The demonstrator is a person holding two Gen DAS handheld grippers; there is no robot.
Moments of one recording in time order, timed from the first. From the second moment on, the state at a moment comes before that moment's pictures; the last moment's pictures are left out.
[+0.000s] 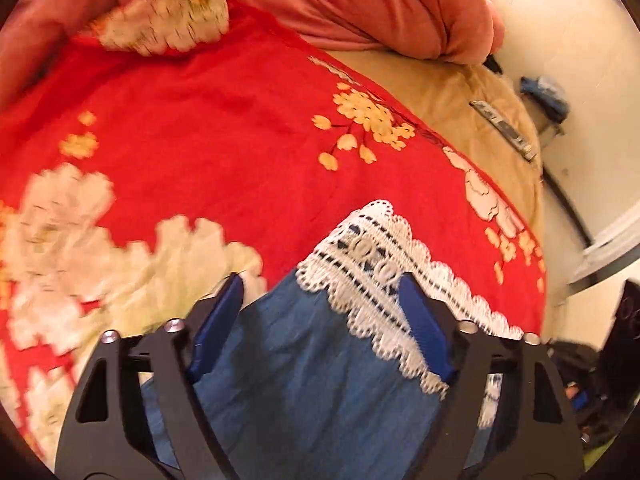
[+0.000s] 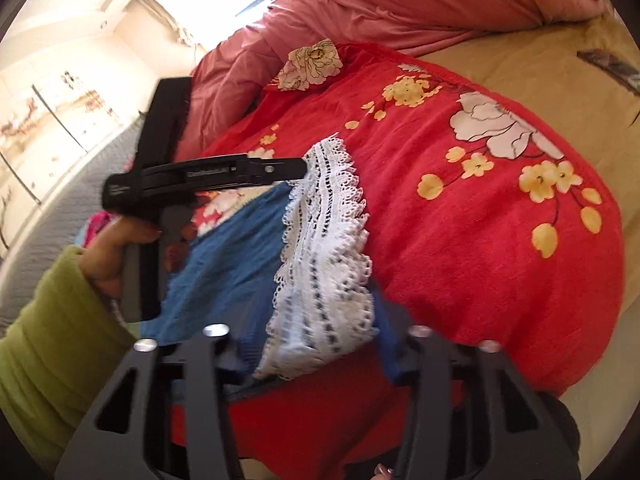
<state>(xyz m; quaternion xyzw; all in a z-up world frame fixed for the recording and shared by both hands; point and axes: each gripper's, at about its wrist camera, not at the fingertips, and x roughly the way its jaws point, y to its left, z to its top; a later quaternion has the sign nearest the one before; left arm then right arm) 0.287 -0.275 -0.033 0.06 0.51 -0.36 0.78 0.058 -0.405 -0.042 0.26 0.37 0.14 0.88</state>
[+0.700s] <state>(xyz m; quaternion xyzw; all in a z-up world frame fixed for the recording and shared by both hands) 0.291 -0.277 -0.043 0.00 0.50 -0.44 0.75 0.084 -0.389 -0.041 0.28 0.37 0.20 0.87</state>
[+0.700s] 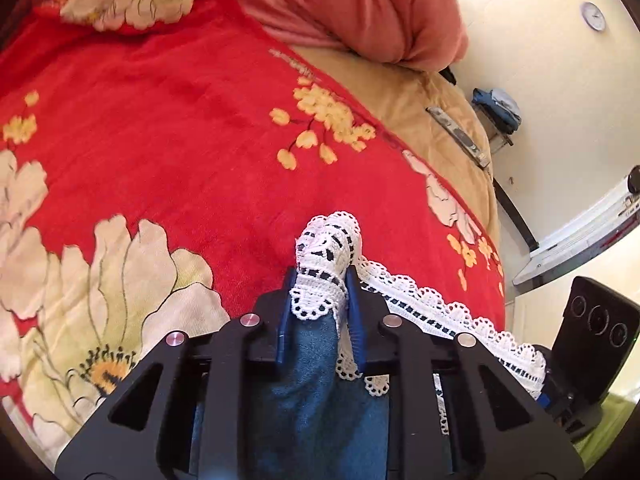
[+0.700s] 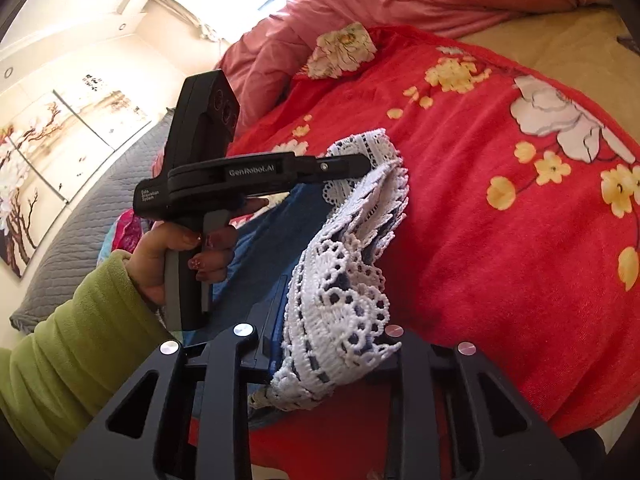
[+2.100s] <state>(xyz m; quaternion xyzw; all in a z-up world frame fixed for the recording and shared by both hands) 0.197 0.012 -0.034 -0.30 0.42 -0.29 0.81 0.038 -0.114 -0.019 -0.09 0.36 0.41 0.83</state>
